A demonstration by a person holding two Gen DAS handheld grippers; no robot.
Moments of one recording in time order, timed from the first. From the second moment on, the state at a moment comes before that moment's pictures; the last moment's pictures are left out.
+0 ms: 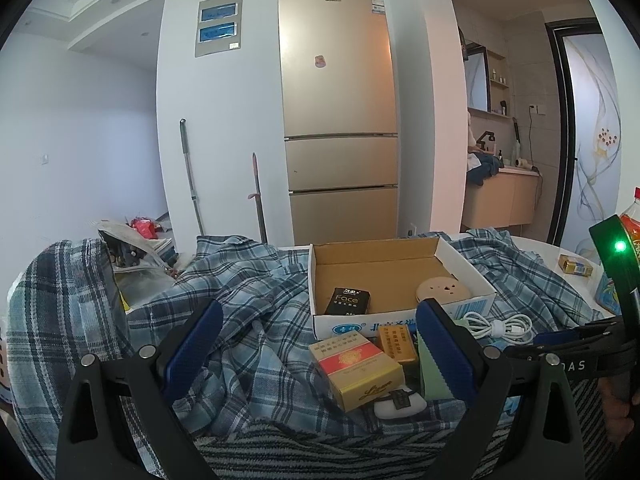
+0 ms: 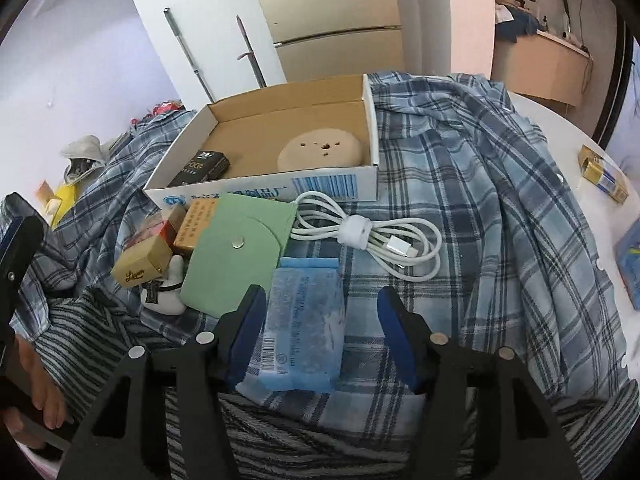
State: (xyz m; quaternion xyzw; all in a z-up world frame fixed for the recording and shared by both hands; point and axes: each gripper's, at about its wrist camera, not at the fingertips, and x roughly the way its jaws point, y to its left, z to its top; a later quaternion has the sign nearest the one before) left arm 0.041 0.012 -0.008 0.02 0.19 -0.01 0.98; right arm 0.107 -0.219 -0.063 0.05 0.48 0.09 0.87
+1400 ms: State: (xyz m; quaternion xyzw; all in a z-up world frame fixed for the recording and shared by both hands) left arm 0.122 0.011 -0.020 -0.10 0.36 0.01 0.93; right arm 0.067 -0.197 -0.016 -0.04 0.26 0.04 0.96
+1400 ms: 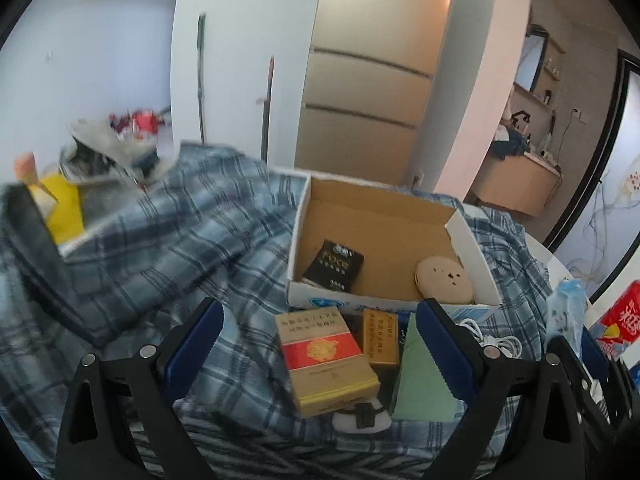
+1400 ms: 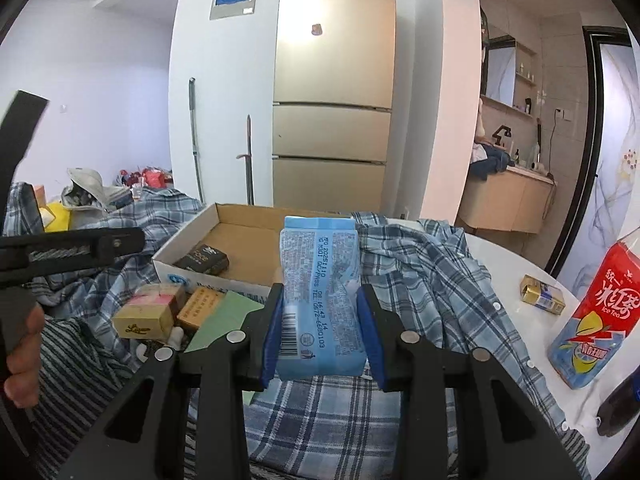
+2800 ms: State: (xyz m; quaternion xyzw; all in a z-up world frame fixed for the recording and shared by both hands) left arm 0.072 -0.036 -0.016 0.02 0.24 -0.05 0.97; right arm 0.065 -0.195 -0.017 -0.04 0.27 0.06 0.96
